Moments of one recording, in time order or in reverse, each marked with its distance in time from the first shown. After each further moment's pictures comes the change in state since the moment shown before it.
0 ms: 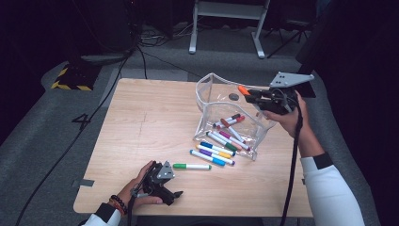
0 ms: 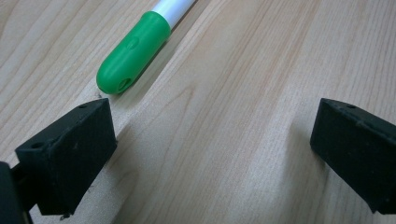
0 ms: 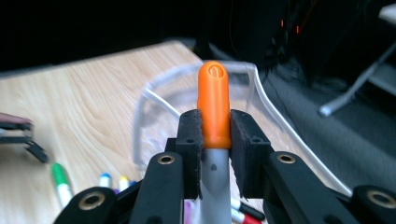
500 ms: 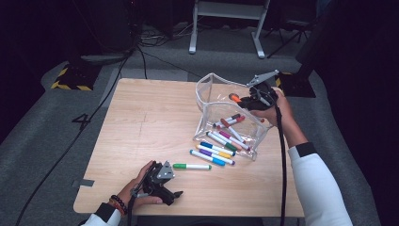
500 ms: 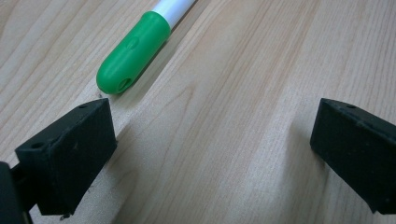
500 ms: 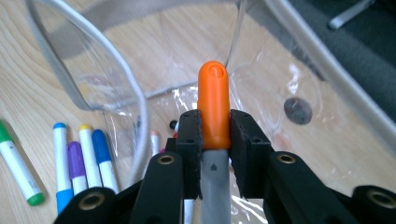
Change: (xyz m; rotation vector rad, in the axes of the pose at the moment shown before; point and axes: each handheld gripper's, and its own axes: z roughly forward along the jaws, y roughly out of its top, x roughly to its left) left arm 0.000 0.000 0.000 0.000 0.000 0.000; right arm -0.024 -0.020 0.071 0.347 -0.015 0.071
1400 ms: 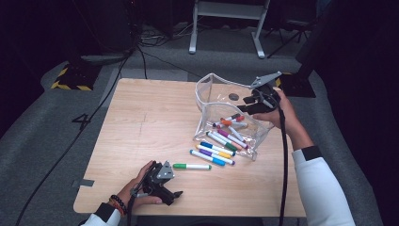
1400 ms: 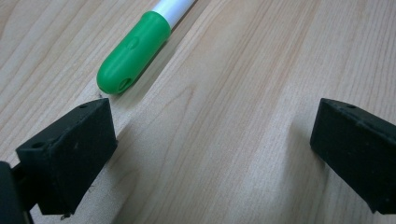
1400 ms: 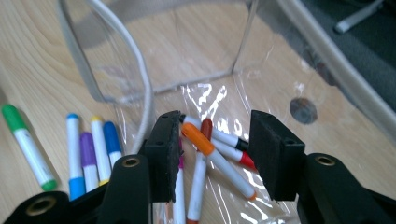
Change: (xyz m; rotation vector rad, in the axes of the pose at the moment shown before) left arm 0.000 0.000 0.000 -0.002 -0.002 -0.002; right arm 0.006 -0.005 -0.018 -0.050 0.019 -0.032
